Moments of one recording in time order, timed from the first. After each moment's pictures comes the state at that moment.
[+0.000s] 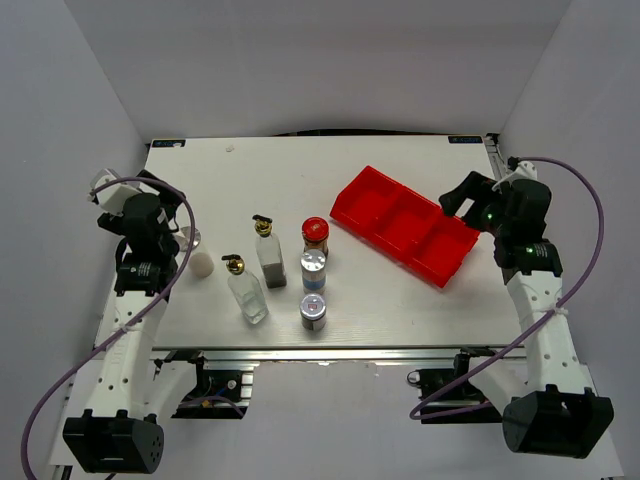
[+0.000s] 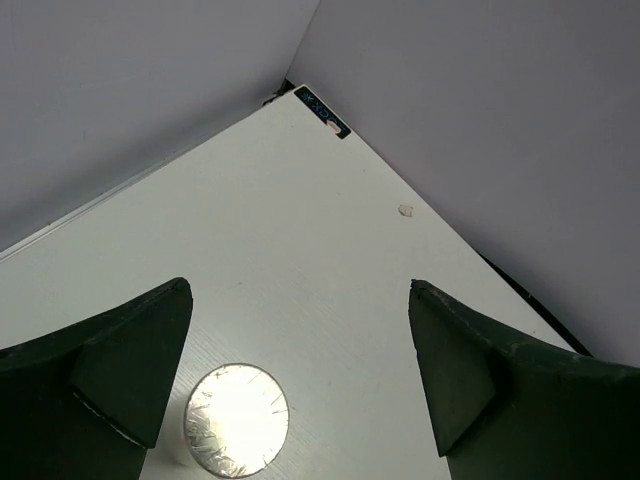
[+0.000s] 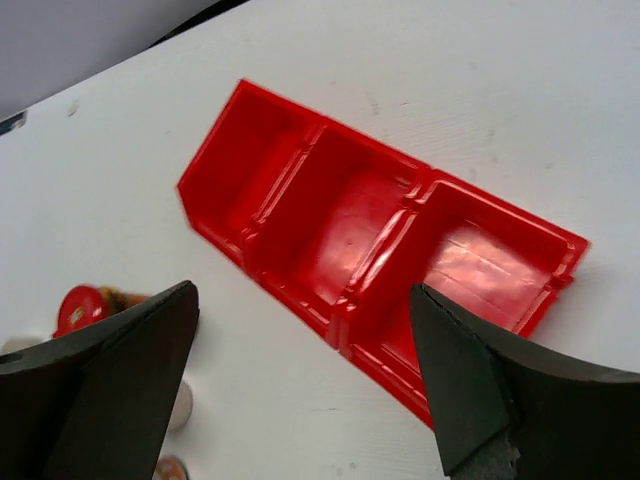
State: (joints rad) left arm -0.02 0.88 0.90 -0.19 -0.59 -0.55; right arm -0.03 0.98 0.96 -0.39 -0.17 0.40
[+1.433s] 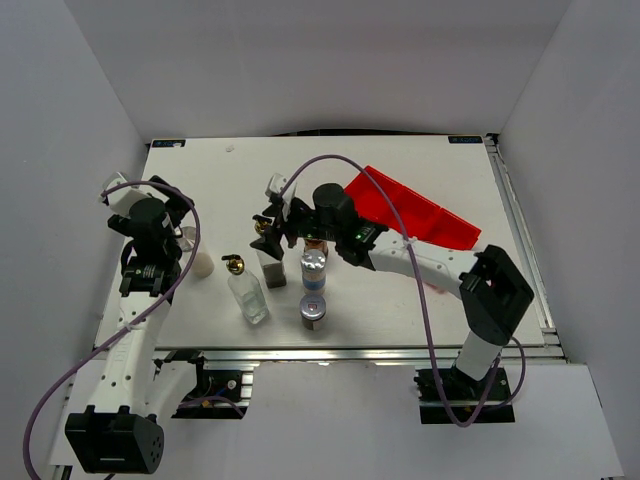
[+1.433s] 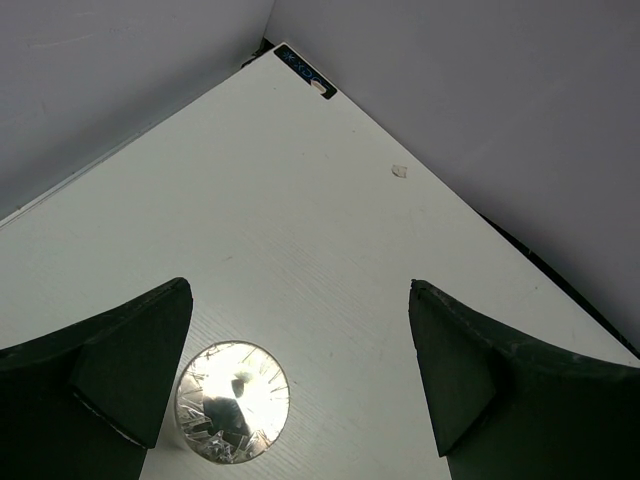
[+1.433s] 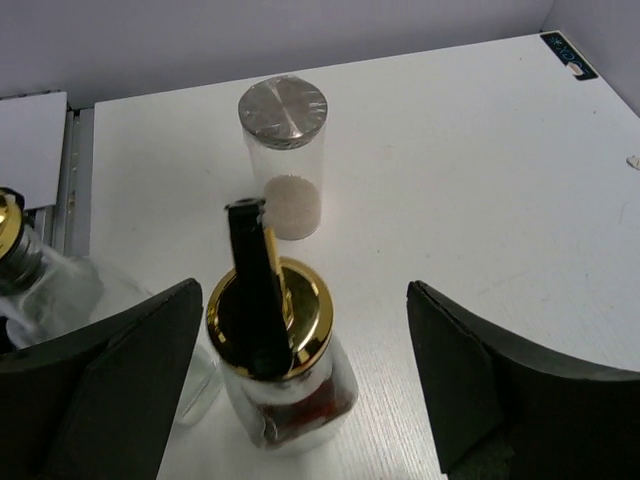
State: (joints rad) left arm -0.02 0.87 0.82 -0.15 -0.50 -0.53; right arm 0.95 1.70 1.26 0.30 -0.41 -0.10
